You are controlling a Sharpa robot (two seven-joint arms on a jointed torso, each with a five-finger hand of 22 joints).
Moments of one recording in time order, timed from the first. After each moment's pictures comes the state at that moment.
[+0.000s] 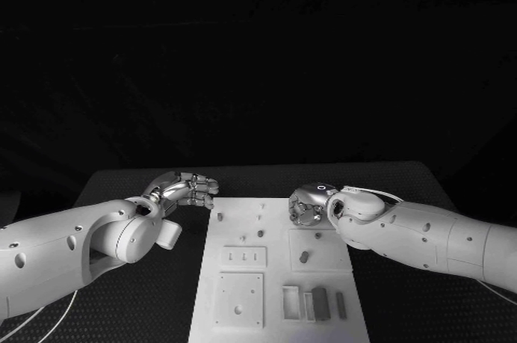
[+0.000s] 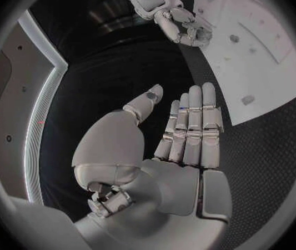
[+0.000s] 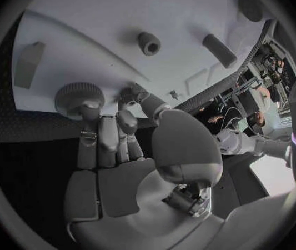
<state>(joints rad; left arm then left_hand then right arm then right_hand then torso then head) 1.33 -0.83 -0.19 1.46 -0.13 -0.32 0.19 1.09 -0.09 0.52 -0.28 0.06 0.82 0.17 0.35 0.47 1.10 0.14 0.15 0.15 1.09 0.05 0.41 0.81 0.03 1.05 -0.05 0.26 0.80 1.23 -0.63 -0.16 1.18 -1.59 -0.23 -0.09 1.11 -0.07 0.53 -0.28 0.05 0.89 0.13 0.33 0.45 1.18 0.02 1.23 1.12 1.26 -0.08 1.48 1.14 0.24 1.13 -0.01 0.93 1.31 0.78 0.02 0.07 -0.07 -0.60</state>
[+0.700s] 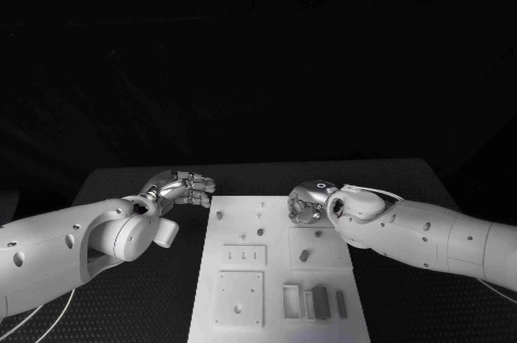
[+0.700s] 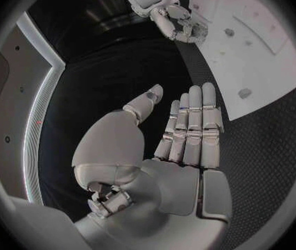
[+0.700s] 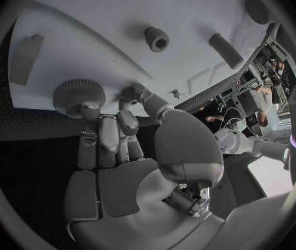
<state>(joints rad) 1.33 -0.82 -0.19 1.44 -0.13 -0.32 0.19 1.09 -0.09 0.52 -0.28 0.06 0.82 0.17 0.35 0.47 1.10 0.14 0.15 0.15 1.09 0.05 0.40 0.81 0.03 1.05 -0.05 0.26 0.80 1.23 -0.64 -0.16 1.18 -1.61 -0.26 -0.09 1.09 -0.04 0.57 -0.29 0.05 0.94 0.11 0.35 0.46 1.20 0.01 1.24 1.13 1.27 -0.09 1.49 1.13 0.24 1.13 -0.02 0.95 1.31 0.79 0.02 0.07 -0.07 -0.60</state>
